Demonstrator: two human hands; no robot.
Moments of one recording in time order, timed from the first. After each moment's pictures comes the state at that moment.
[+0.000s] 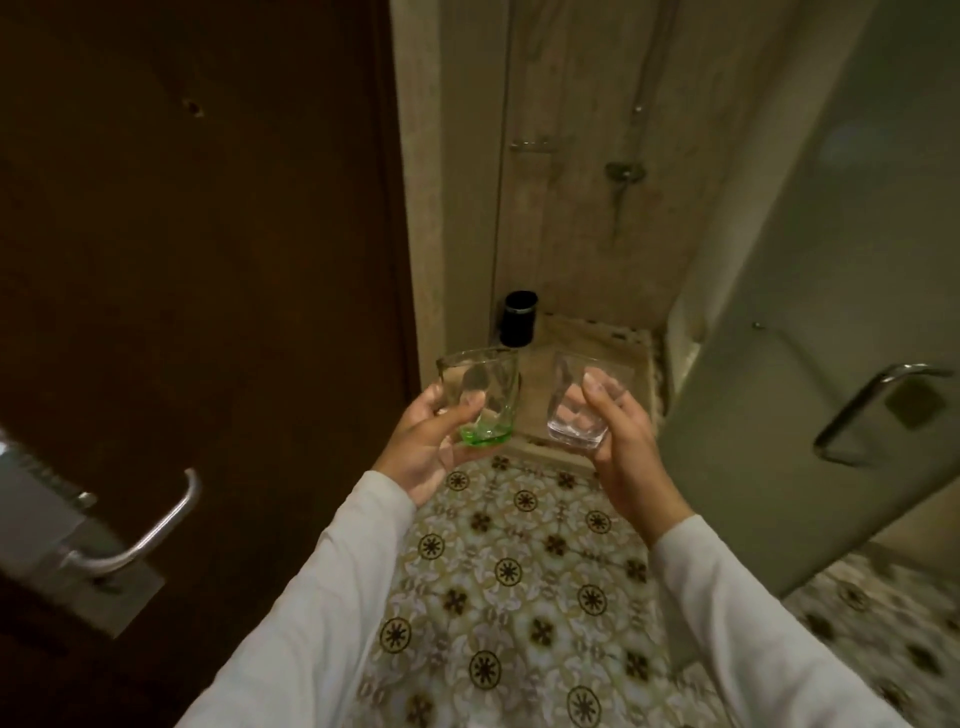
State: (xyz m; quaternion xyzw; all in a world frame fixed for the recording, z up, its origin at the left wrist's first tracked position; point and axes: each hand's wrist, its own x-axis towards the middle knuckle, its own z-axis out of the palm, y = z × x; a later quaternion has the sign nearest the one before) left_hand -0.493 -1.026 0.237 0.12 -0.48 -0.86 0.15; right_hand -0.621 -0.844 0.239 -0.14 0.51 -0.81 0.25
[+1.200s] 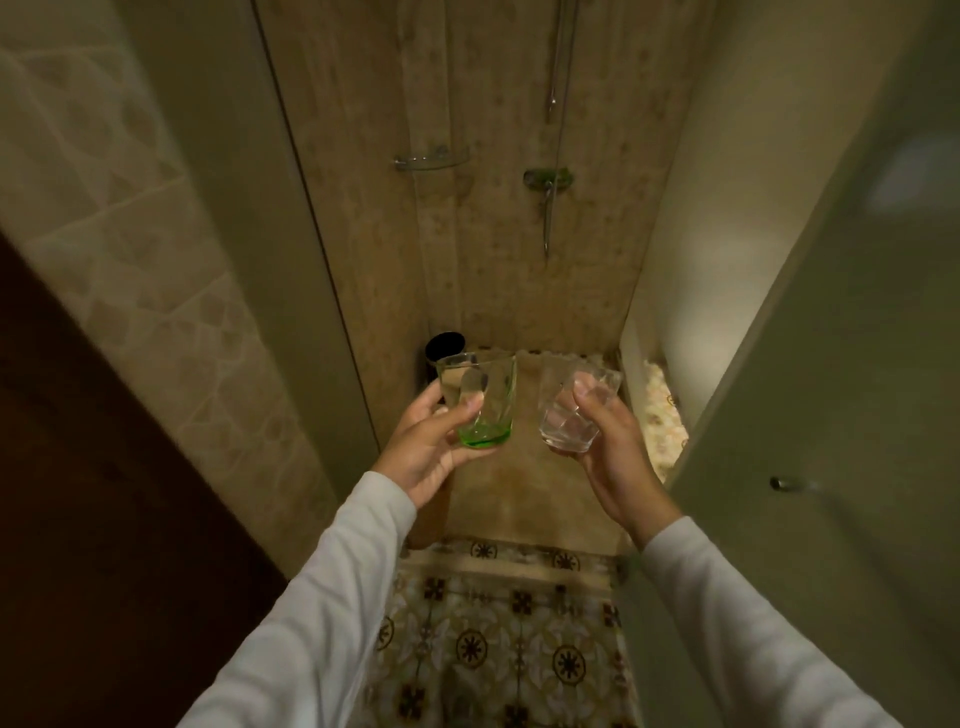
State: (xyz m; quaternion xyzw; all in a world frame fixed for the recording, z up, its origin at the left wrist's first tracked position) left_hand -1.090 -1.156 0.219 0.09 -0.50 -0.86 0.08; right_hand -1.180 -0.966 0.212 -0.08 0.52 -0.83 0.20
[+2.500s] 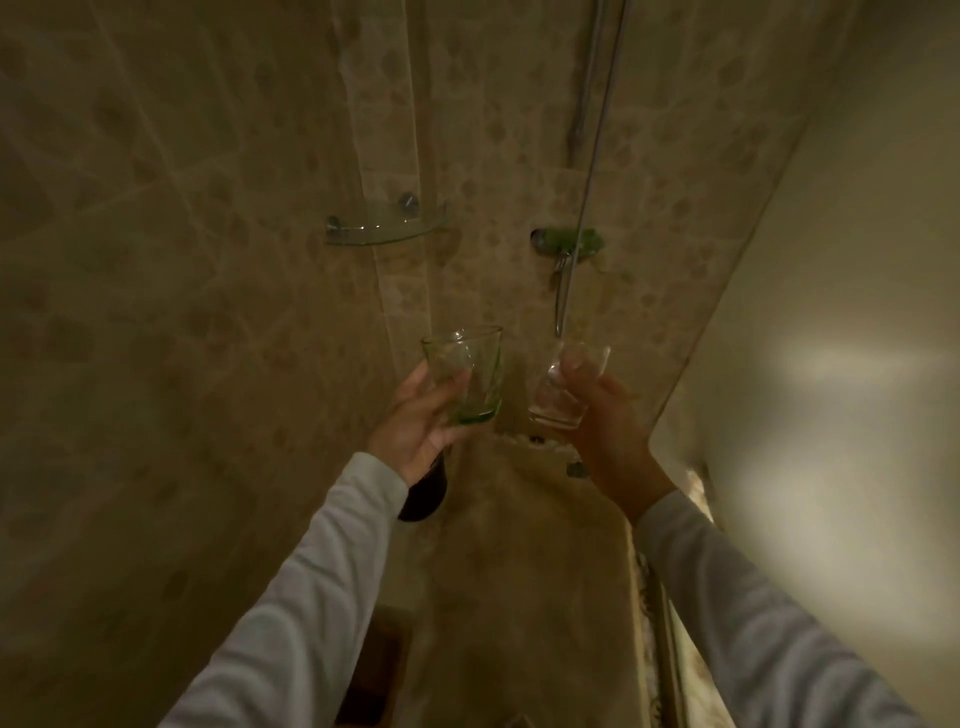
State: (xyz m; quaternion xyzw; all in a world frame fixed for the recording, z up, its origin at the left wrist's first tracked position) left_hand -1.738 -1.390 0.231 0.10 -0.46 -0.87 0.13; right_hand -1.833 -1.199 0.241 -0.21 0.53 -0.79 0.23
